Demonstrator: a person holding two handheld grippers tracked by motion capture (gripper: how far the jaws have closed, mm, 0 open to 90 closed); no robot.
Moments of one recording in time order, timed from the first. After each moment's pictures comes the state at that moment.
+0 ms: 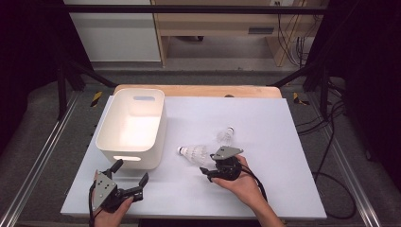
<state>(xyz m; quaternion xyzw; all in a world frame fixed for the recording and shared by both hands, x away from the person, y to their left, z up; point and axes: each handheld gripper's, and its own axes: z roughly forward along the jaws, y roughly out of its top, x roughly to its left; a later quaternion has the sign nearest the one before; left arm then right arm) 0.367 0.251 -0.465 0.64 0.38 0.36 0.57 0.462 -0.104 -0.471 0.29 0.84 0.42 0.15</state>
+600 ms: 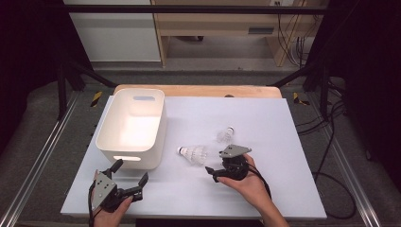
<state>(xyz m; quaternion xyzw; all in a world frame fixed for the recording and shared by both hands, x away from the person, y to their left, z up) 0.367 0.252 -0.465 0.63 0.38 0.36 0.57 0.459 -0.123 -0.462 0.32 0.83 0.42 0.16</state>
